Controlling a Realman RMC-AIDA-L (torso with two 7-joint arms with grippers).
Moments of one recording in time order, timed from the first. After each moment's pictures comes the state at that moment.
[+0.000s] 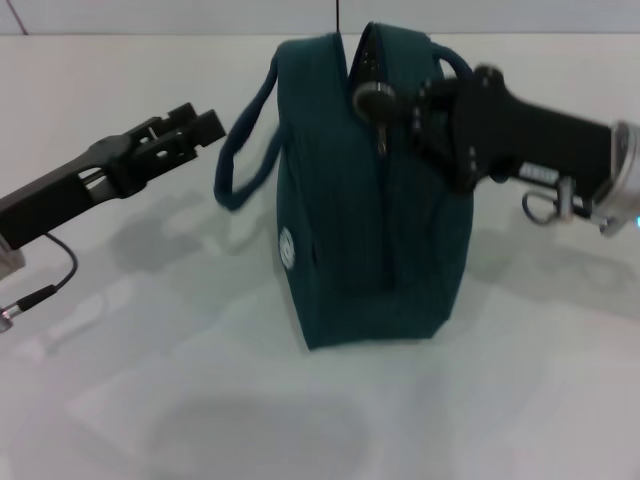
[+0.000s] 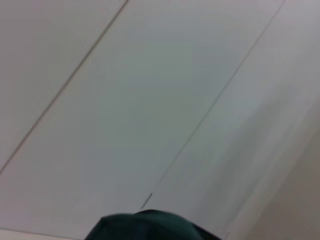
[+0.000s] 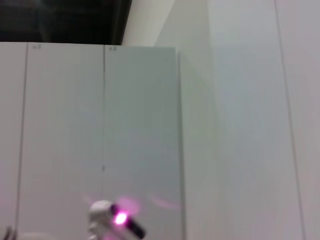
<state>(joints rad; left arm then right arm) -0.37 -2.08 0.69 0.54 1.54 1.68 -1.58 0.63 2.02 -1.42 -0.43 -0.95 -1.54 0.93</state>
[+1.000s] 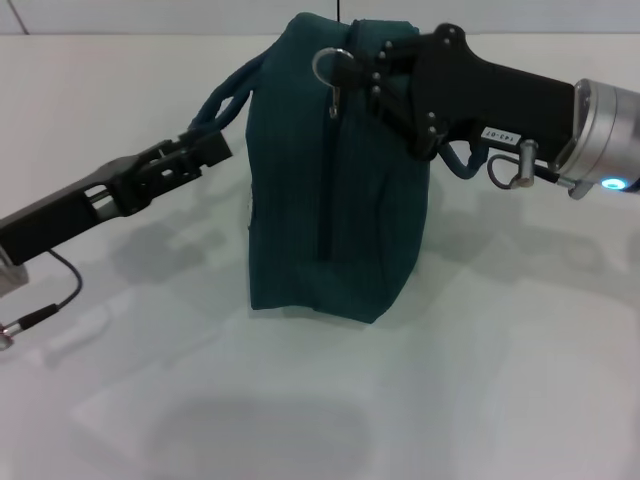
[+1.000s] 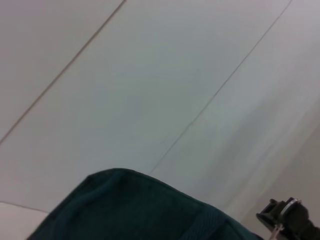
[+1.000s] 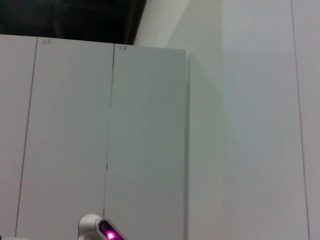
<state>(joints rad) -0.36 -2.07 0.70 0.54 1.56 1.70 -1.65 0.70 2.03 -1.45 -0.44 -0.92 -1.49 0.93</state>
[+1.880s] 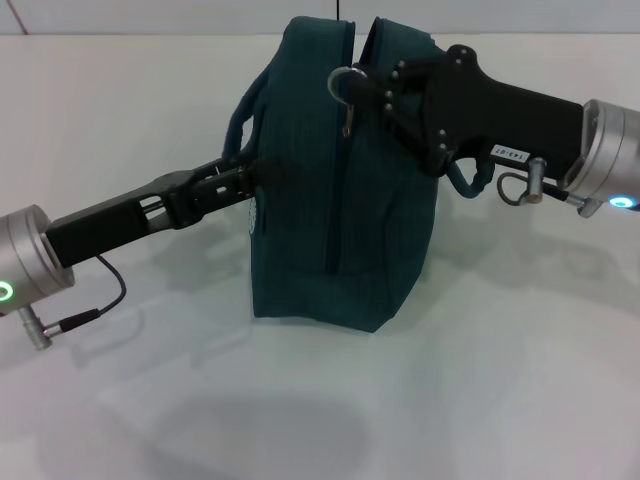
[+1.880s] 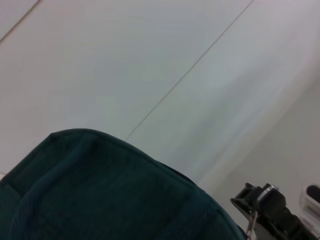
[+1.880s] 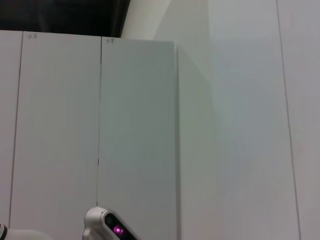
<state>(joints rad) -0.41 -2.08 0.77 0.52 1.59 1.70 -1.68 0.67 2.03 -1.47 -0.44 -0.92 -1.48 0.92</state>
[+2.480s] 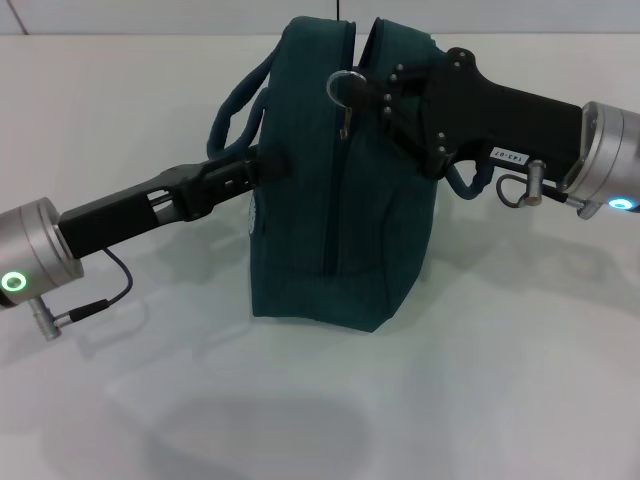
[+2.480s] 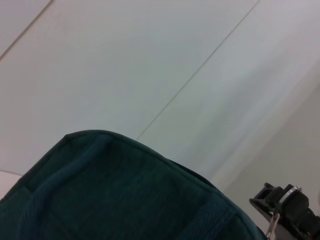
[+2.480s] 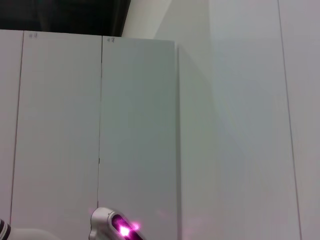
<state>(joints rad) -0.42 -2.09 0.78 0.51 1.59 1.64 -1.67 0.67 2.03 -1.47 -0.44 -0.92 -1.48 0.92</state>
